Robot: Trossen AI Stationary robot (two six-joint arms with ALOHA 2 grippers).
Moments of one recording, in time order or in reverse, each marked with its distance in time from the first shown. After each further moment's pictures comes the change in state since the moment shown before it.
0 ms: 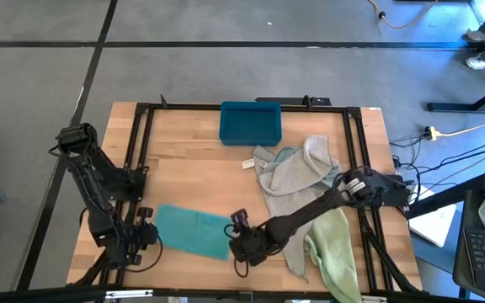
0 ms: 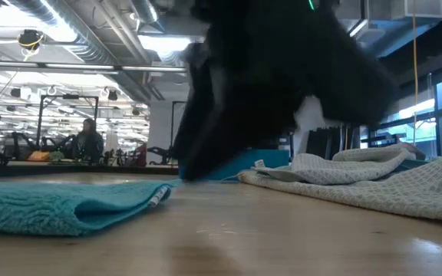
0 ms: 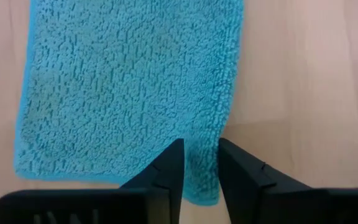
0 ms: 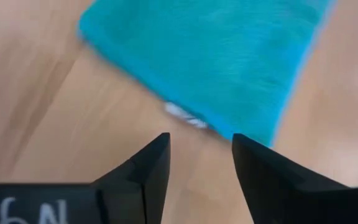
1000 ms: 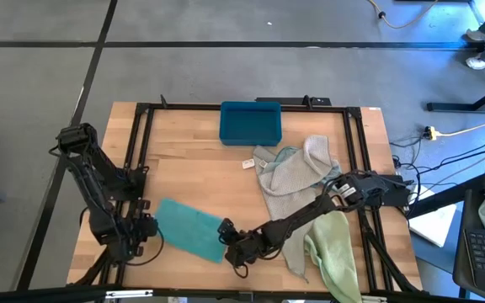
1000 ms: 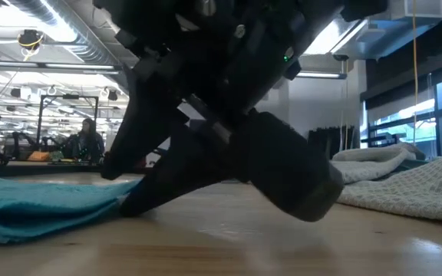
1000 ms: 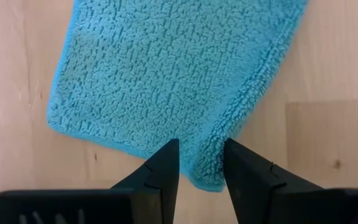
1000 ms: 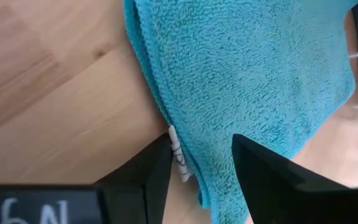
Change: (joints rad) left arm 0.018 0.000 0.000 -0.159 0.009 -0.061; right arm -0.011 0.103 0.004 0.255 0.036 -0.463
